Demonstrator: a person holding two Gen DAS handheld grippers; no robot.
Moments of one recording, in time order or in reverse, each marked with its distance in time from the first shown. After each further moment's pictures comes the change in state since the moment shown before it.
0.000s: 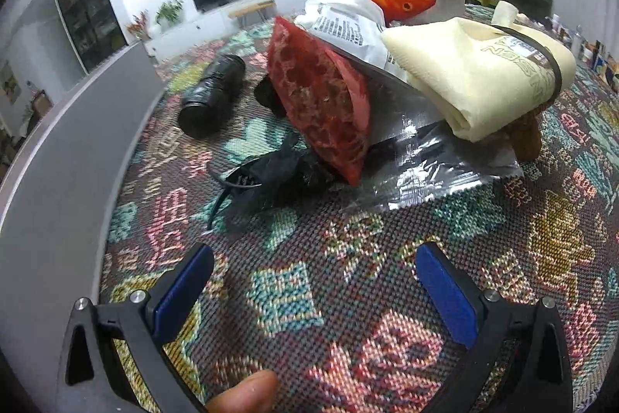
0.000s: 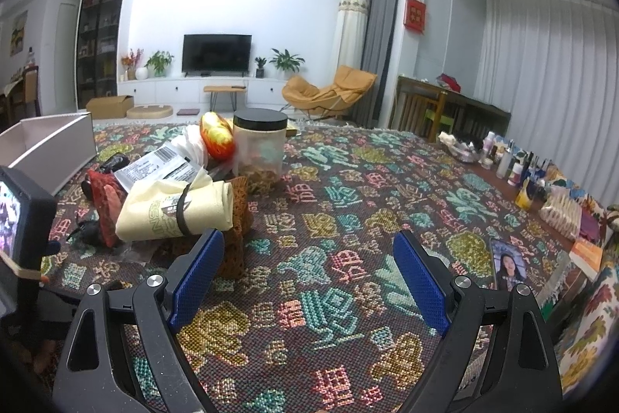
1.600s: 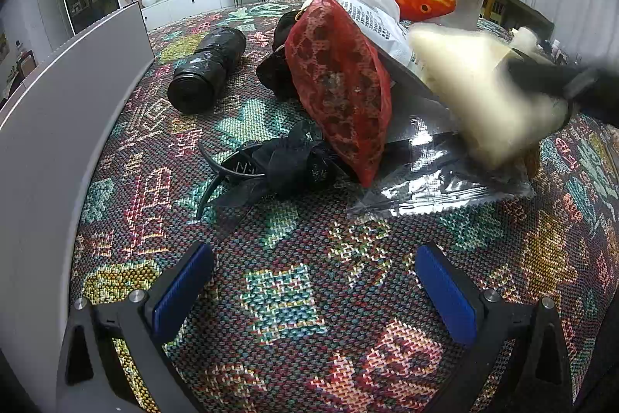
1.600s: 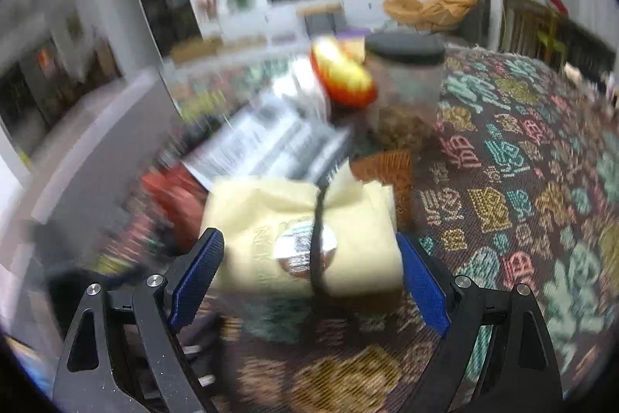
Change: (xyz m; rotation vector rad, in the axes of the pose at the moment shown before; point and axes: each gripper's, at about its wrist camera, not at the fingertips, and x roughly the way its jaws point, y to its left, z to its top) left arm 0.007 0.021 0.004 -0.098 0.039 -0.090; right arm 0.121 0.076 0.034 -0.015 0.387 0.428
